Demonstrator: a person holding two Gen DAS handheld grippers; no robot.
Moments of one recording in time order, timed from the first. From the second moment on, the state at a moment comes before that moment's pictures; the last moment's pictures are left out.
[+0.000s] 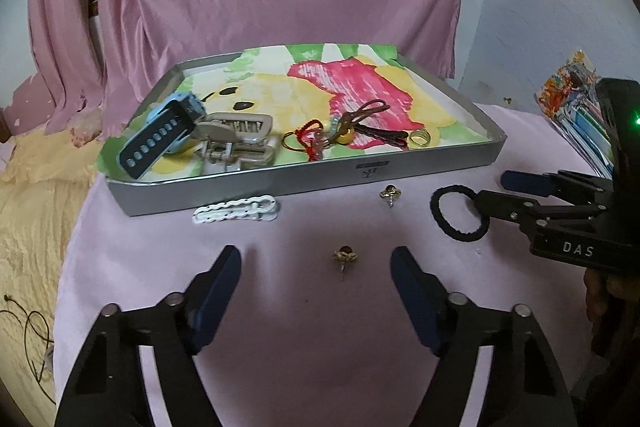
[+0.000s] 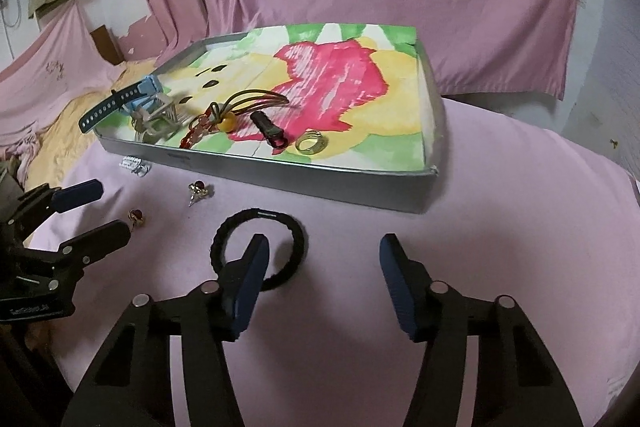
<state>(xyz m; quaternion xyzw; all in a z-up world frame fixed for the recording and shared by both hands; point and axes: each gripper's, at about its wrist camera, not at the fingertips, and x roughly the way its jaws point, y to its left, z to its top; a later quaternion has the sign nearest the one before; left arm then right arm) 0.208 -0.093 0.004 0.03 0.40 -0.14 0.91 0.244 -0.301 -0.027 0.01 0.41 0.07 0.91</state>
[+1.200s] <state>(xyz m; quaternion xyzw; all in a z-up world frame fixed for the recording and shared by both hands) 0.213 -0.099 0.003 0.01 0.40 -0.17 0.90 0.239 -0.297 -0.023 0.02 0.39 0.11 0.91</state>
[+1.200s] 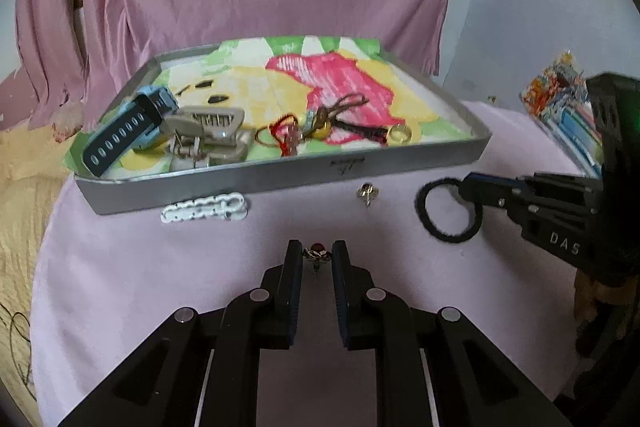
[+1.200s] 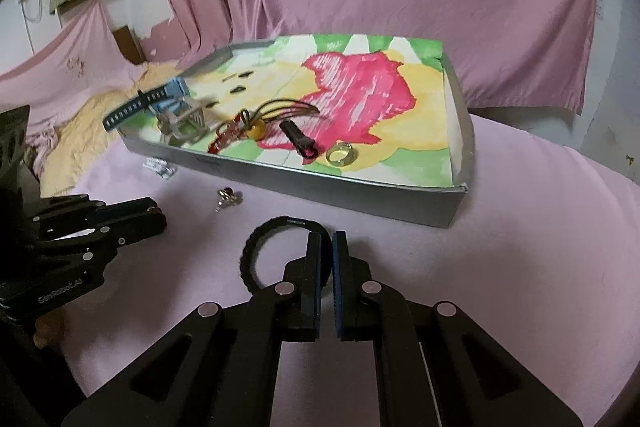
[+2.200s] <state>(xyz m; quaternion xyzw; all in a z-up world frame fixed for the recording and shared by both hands) 0.292 -0.112 0.031 -0.03 0.35 -0.13 0.93 0.301 -0.313 0.005 0.05 0.32 0.06 0.94</state>
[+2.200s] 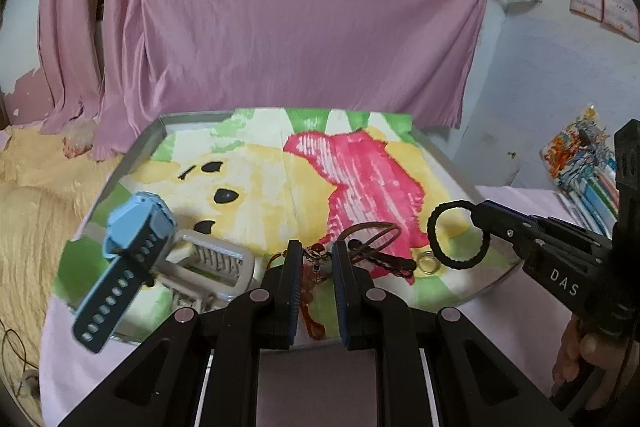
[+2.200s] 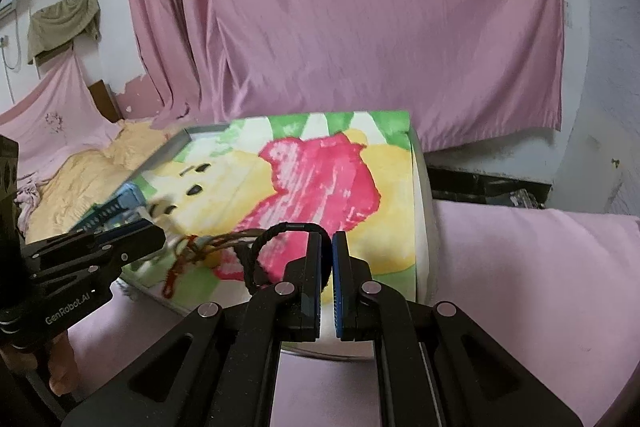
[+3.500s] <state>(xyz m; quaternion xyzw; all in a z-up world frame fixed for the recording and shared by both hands) 0.304 -0.114 0.019 -0.04 0.38 -0.14 0.91 0.303 -0.323 -0.009 0.07 0.35 0.05 0.93</state>
